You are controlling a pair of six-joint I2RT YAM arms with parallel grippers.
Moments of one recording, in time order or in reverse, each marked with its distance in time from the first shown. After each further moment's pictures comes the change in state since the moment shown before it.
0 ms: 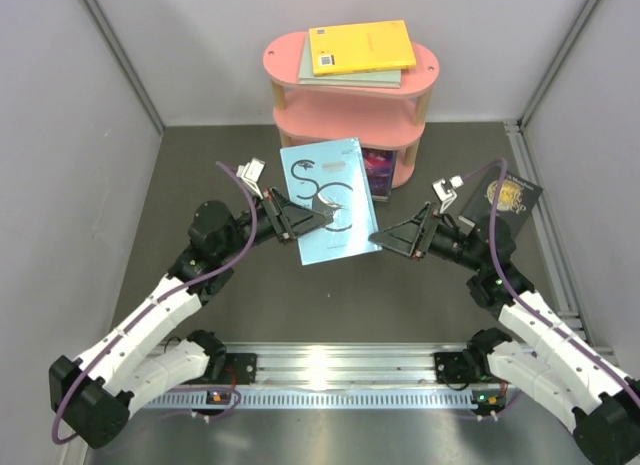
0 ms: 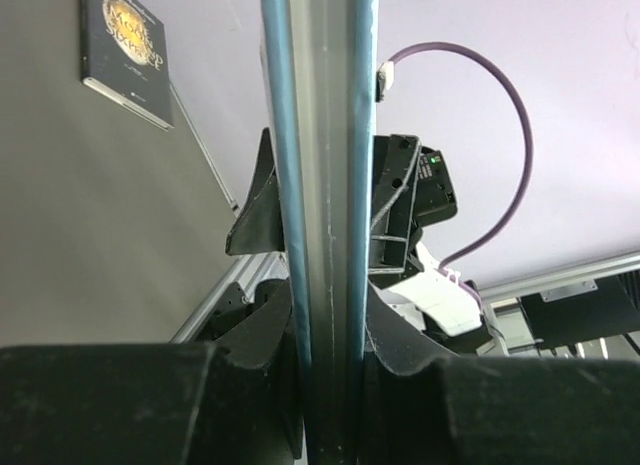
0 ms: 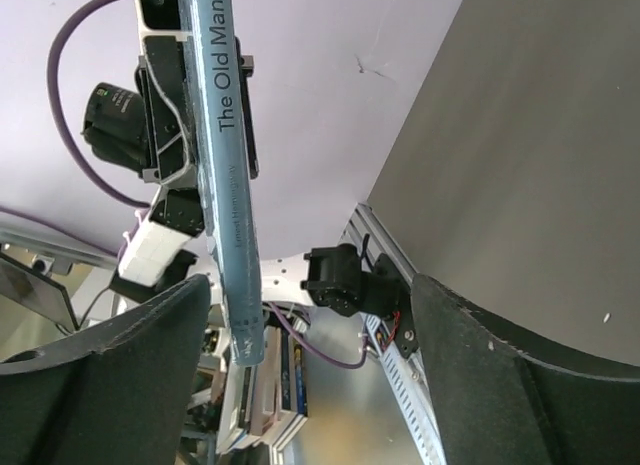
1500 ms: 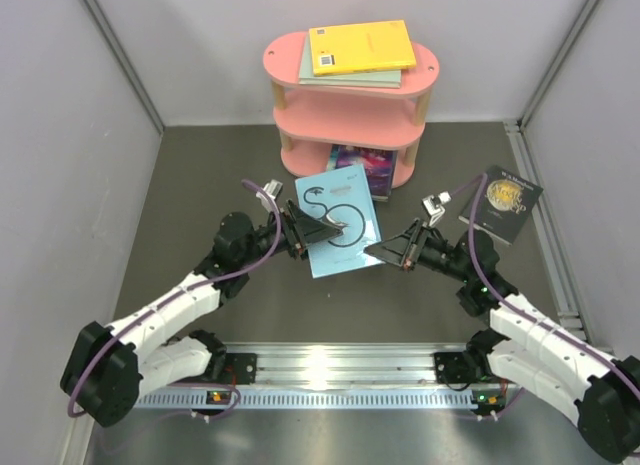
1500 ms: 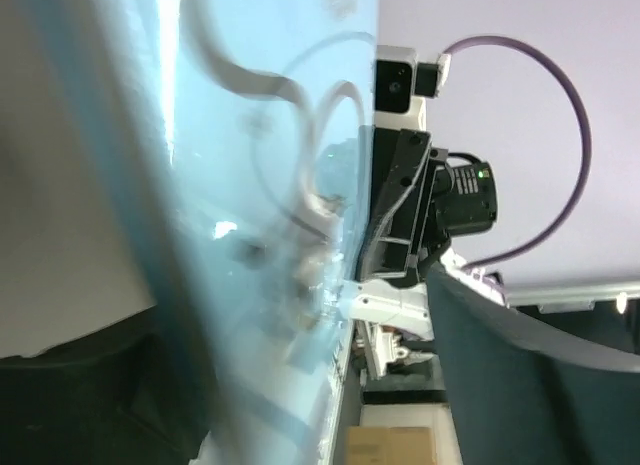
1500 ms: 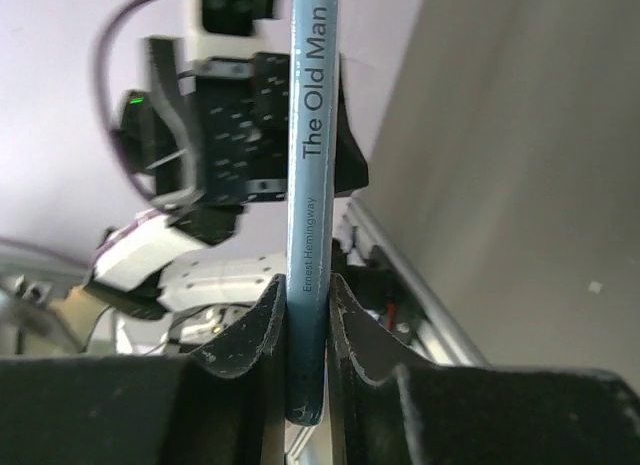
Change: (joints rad) left arm 0.002 0.146 -0.232 0.320 0.053 -0.141; right arm 0.066 0.054 -0.160 0.232 0.069 0.104
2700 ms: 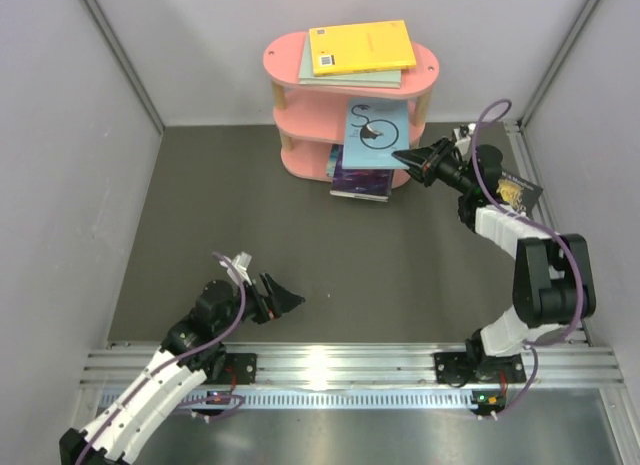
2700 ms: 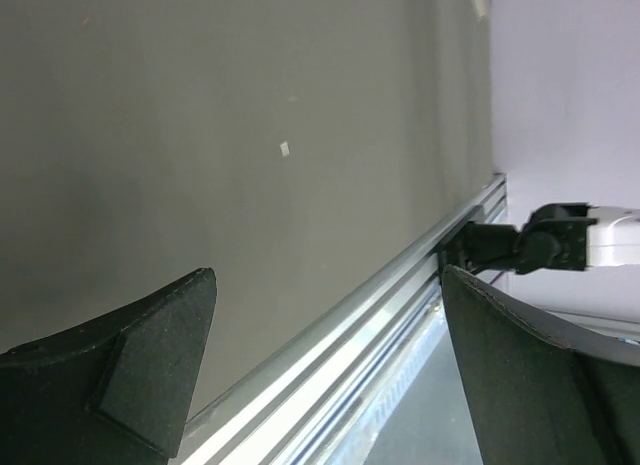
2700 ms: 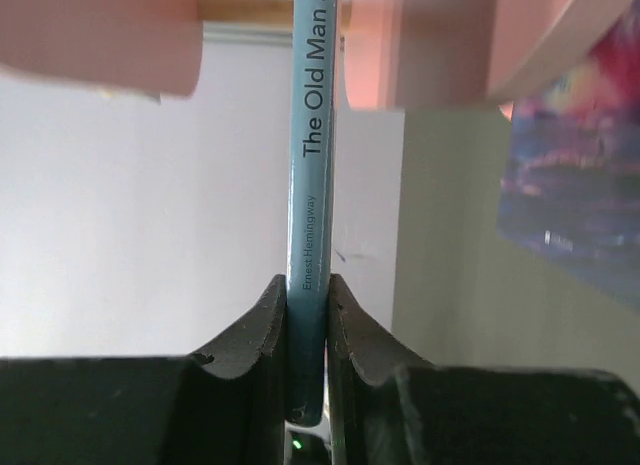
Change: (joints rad) left arm -0.004 -0.831 -0.424 -0.822 -0.267 0.324; right arm -0.449 0.722 0.504 0.135 -0.154 0.163
